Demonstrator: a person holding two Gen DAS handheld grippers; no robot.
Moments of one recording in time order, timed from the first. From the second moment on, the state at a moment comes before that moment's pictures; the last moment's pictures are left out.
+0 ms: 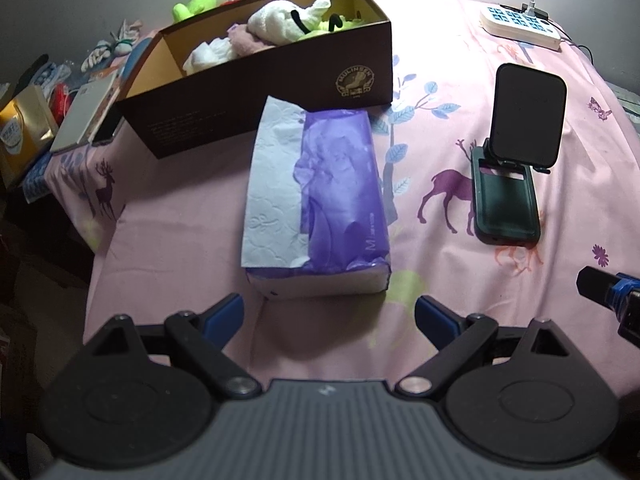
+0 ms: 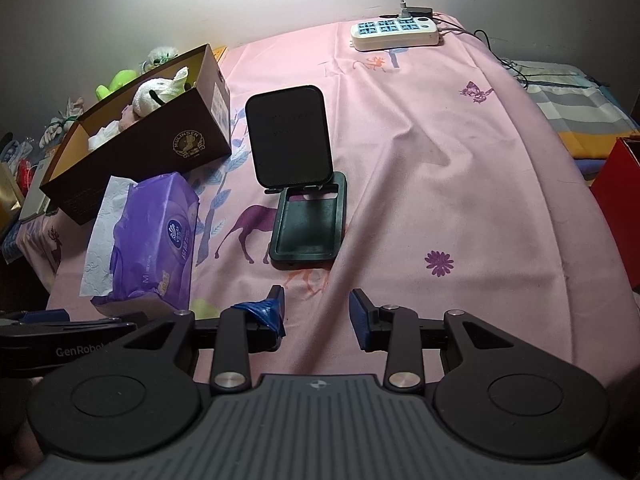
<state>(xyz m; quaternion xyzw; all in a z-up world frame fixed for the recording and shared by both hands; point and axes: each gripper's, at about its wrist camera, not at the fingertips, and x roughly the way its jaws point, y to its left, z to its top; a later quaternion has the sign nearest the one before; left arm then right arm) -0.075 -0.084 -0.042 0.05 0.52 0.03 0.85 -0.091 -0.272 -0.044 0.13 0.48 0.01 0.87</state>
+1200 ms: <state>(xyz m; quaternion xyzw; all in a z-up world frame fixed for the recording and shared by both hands) -0.083 -0.085 -0.053 0.05 0.54 0.03 0.84 -0.098 -0.259 -0.045 0.13 0.48 0.04 0.86</state>
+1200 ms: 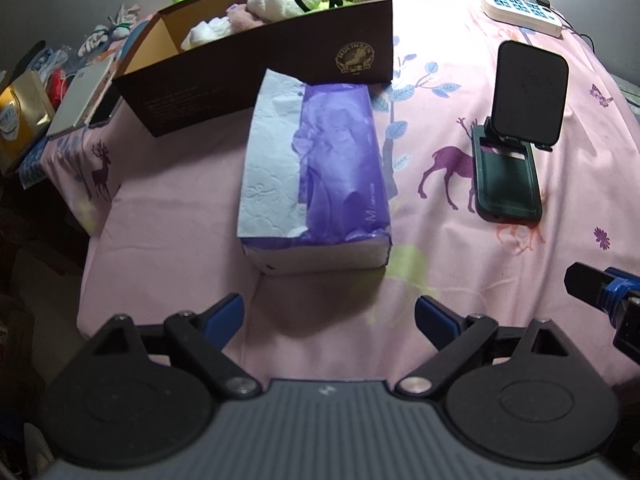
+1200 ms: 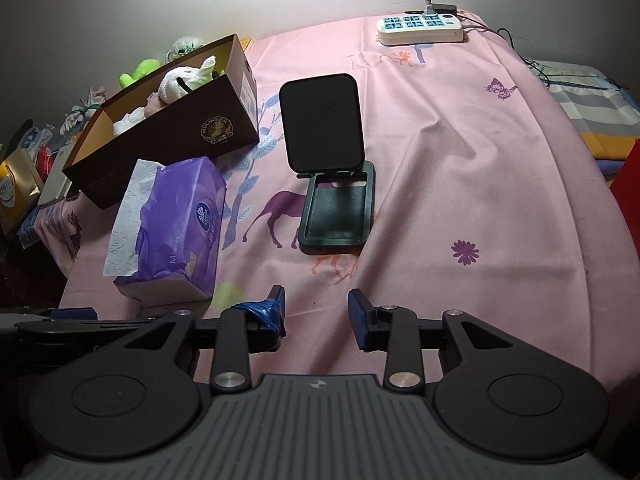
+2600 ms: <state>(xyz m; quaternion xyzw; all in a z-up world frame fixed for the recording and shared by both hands) -0.019 -0.041 0.005 0.07 0.43 0.08 0.90 -0.043 -0.227 -0.010 0.10 0.39 0.03 0.91</state>
